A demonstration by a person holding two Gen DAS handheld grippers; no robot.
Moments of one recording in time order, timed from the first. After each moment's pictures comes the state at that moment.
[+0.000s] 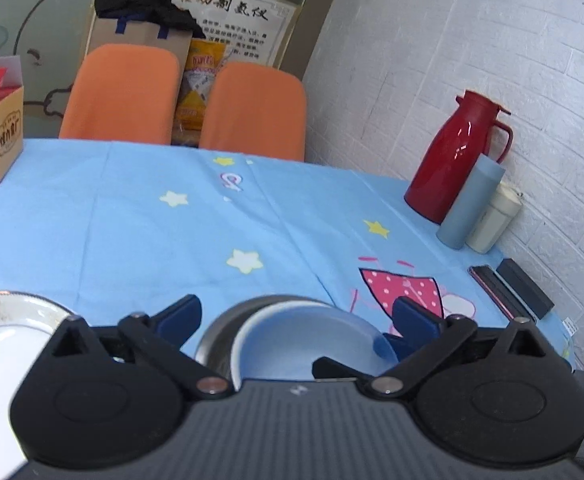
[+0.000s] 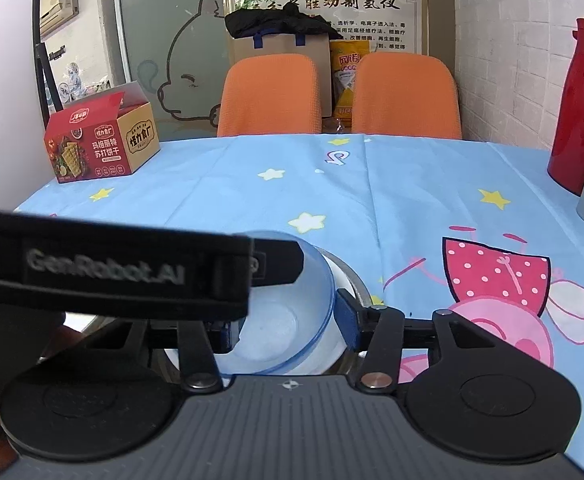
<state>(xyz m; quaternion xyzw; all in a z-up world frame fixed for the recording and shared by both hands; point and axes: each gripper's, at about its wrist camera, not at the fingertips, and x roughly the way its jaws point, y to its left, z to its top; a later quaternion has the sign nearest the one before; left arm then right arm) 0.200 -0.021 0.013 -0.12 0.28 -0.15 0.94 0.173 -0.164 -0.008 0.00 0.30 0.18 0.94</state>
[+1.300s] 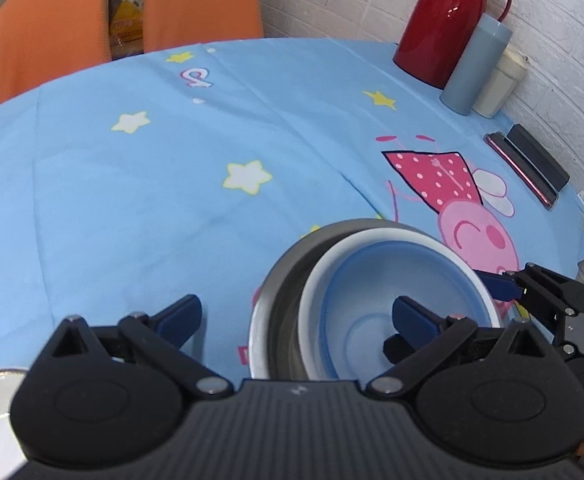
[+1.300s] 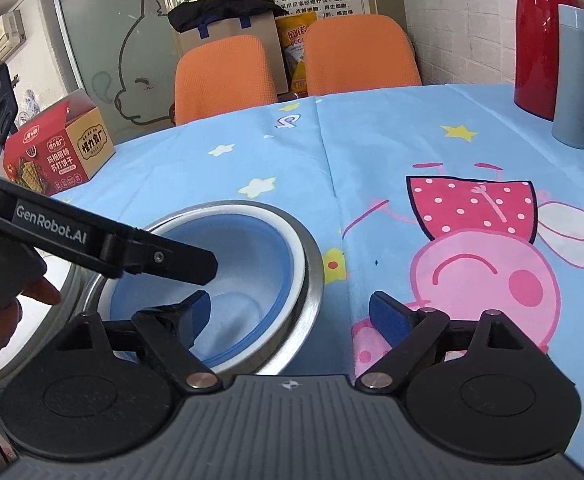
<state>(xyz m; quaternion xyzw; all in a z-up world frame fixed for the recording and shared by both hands) 0.287 -0.021 -0.034 0.01 0.45 -0.25 0.86 0.187 -0.184 -0.043 0.06 0.35 0.13 0.93</state>
